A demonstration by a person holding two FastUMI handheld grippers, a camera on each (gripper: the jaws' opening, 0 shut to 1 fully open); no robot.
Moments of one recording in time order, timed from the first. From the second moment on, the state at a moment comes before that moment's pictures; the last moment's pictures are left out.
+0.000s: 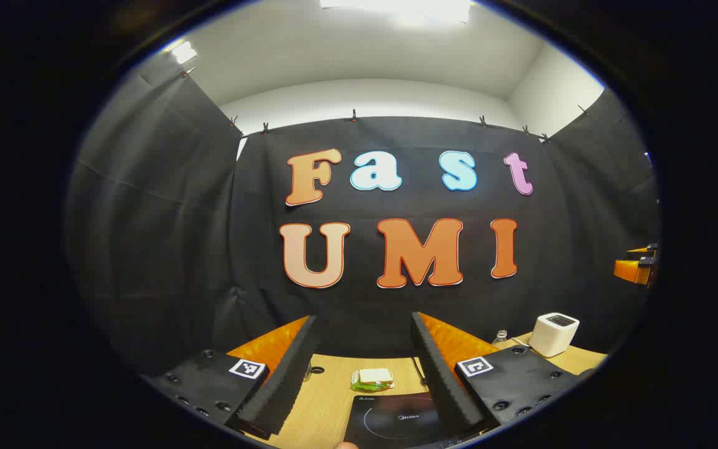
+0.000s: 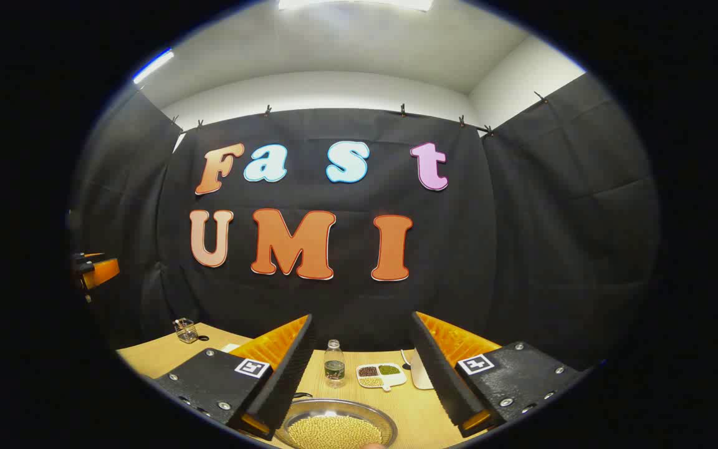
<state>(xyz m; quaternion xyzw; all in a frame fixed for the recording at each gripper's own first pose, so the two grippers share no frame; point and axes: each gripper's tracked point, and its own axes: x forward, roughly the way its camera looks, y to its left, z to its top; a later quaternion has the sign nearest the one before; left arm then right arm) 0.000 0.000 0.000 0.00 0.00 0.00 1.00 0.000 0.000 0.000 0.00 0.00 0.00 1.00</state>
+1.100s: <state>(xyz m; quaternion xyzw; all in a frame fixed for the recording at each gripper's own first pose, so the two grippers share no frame) -0.006 0.000 0.008 0.00 -0.01 0.00 1.00 -0.001 -0.003 -0.015 0.00 0.01 0.02 1.00</state>
